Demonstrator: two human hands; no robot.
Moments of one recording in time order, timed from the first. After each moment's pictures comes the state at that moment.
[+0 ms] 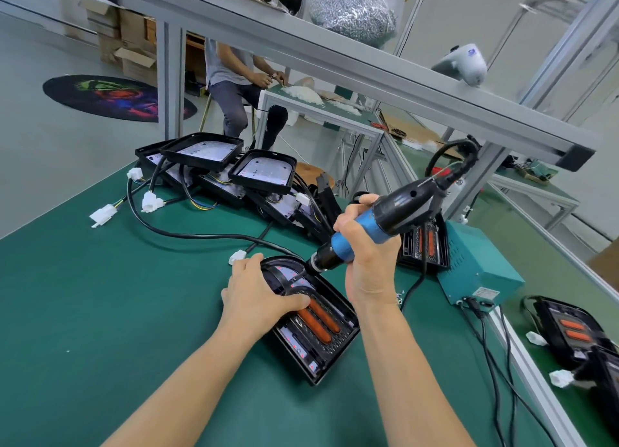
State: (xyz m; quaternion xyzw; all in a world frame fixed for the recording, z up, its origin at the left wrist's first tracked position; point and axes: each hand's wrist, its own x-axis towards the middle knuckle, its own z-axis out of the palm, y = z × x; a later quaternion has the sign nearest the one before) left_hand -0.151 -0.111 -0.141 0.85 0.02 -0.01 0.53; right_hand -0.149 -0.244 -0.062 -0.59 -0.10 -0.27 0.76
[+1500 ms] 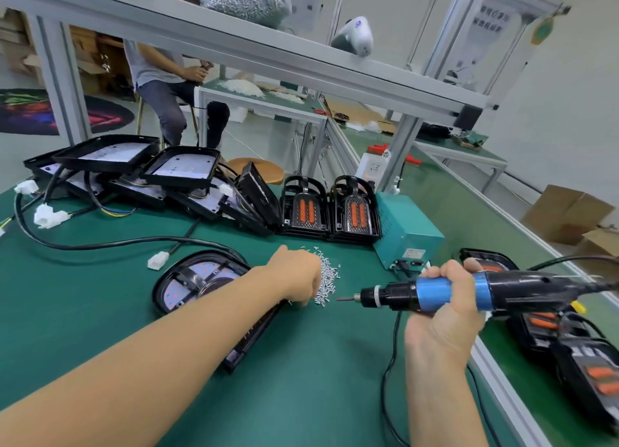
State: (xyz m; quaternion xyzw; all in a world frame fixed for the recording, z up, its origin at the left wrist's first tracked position) left_hand -0.131 -0.253 -0.090 0.91 -0.40 -0.13 0.05; right_hand -0.259 -0.379 -0.070 -0.31 0.16 -0.53 0.77
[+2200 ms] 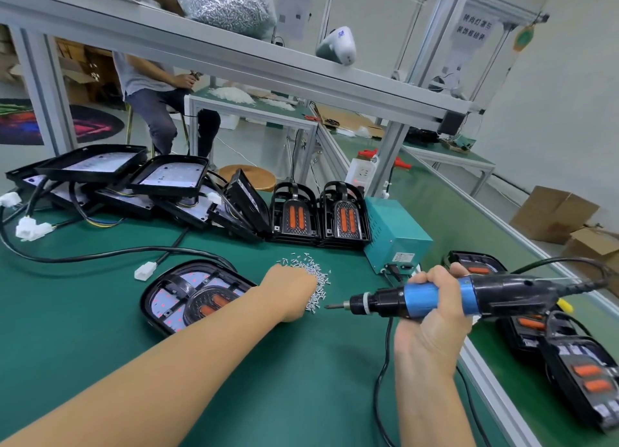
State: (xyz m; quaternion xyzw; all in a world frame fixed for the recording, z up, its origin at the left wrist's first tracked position) left_hand -0.144 -0.262 -0.107 0.92 -0.40 -0.04 -0.01; right_hand -0.267 -0.376 -0.067 -0.32 0.16 -0.51 0.78
